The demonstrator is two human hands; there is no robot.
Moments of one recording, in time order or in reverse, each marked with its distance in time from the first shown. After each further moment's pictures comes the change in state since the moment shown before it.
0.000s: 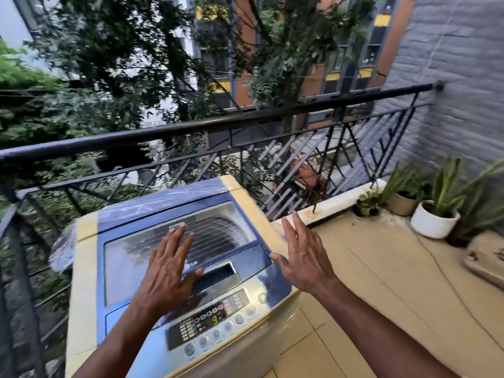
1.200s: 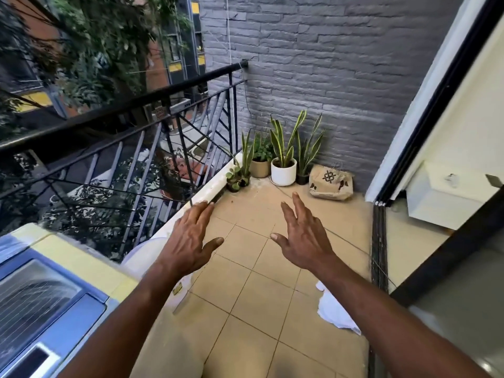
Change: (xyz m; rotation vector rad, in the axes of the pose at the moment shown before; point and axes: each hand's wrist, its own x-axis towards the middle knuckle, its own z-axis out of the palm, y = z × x) left_hand 0.131 0.352 0.115 -0.130 -0.194 0.699; right_hand -0.182 0.259 -0.093 -0.158 0.141 0.633
